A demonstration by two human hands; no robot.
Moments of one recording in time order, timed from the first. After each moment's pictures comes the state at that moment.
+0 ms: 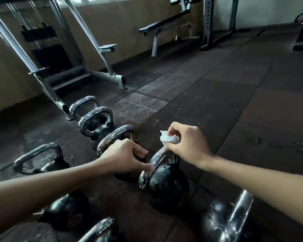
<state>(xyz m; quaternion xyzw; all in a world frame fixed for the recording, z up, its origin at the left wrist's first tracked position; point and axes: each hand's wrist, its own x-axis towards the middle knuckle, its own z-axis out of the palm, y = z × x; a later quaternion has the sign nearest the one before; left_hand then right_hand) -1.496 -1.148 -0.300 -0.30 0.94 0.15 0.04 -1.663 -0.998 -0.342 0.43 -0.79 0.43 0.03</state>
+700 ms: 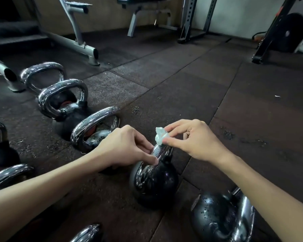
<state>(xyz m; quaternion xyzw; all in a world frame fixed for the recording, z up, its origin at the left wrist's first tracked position) -1.508 -1.173 -0.331 -0.23 0.91 0.35 0.04 -1.658 -1.001 -0.337 0.46 -0.80 0.37 -0.08</state>
